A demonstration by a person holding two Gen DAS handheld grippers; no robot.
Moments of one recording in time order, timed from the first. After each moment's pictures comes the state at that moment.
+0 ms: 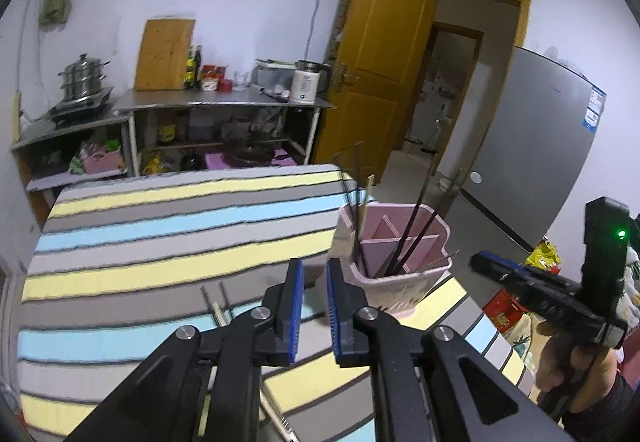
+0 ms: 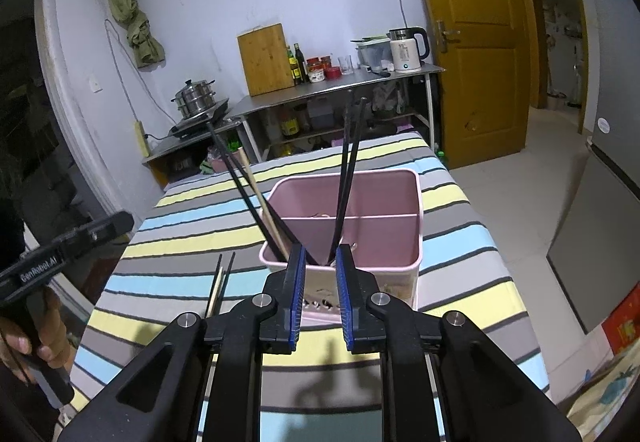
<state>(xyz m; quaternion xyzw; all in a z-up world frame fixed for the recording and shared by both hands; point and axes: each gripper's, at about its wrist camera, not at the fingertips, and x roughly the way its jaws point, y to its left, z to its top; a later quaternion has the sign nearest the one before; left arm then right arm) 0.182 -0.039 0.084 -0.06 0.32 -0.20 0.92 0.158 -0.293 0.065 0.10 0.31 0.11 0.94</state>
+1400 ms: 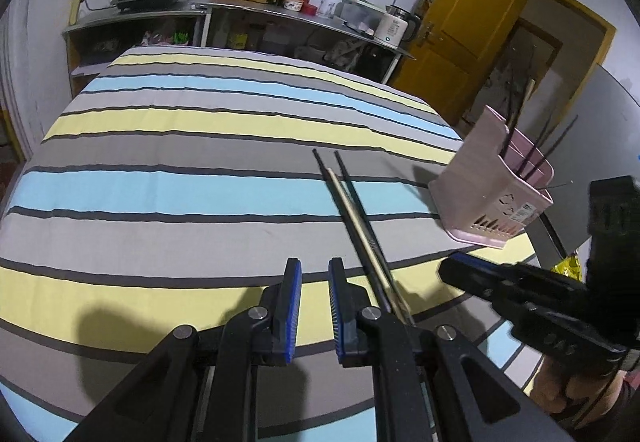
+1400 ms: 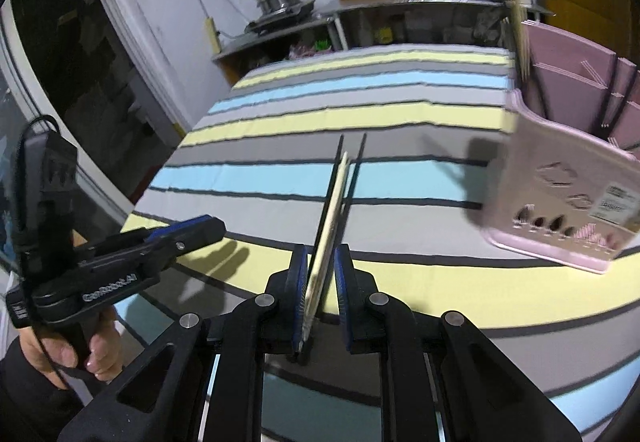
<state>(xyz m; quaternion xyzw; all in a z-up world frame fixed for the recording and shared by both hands) 0.174 0.054 -0.050 -0.14 0.43 -0.11 0.89 0.186 -0.138 -0.043 0.05 0.44 0.26 0.86</state>
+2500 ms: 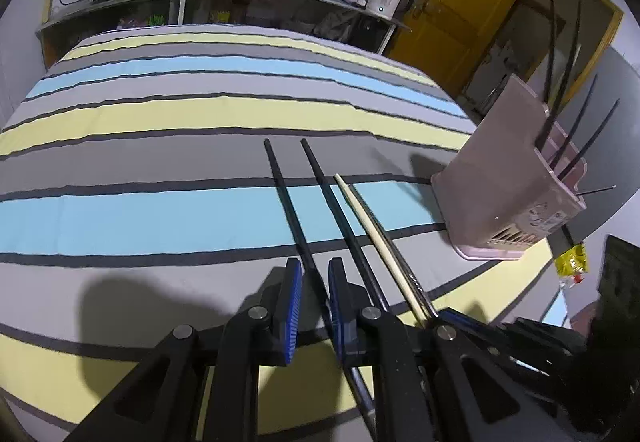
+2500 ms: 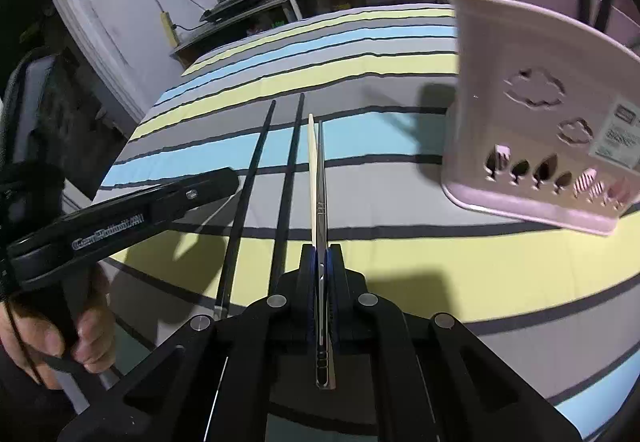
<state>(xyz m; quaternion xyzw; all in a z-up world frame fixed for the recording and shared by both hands) 0.244 -0.008 -0.083 -0.11 0.47 -0.13 0.87 0.204 -0.163 -0.087 0.07 0.47 0.20 0.86</state>
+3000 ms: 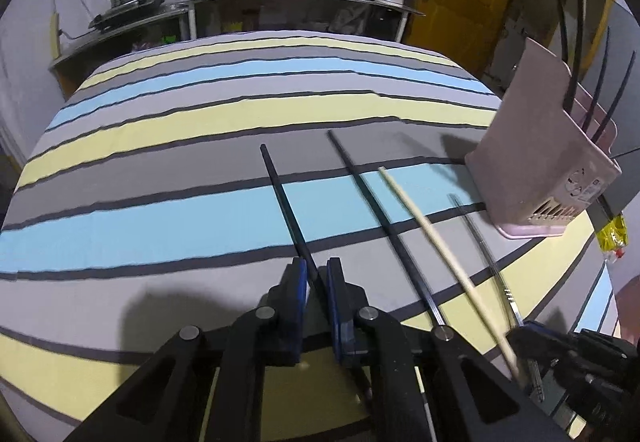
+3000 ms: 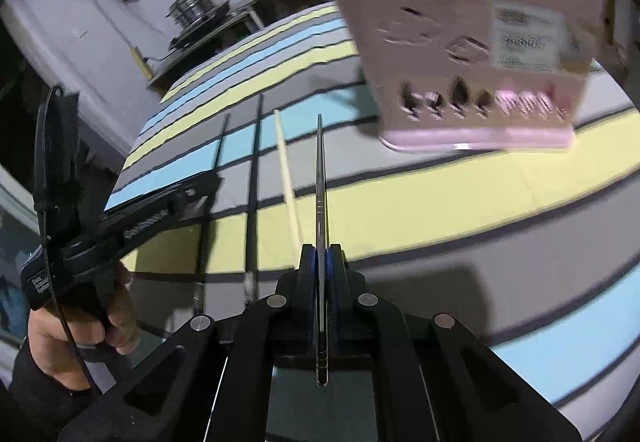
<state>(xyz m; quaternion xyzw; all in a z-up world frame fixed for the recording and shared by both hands) 0.237 -0.006 -0.088 -0.04 0.47 -0.08 0.88 0.179 -0.194 -0.090 0.15 0.48 0.15 0.85</state>
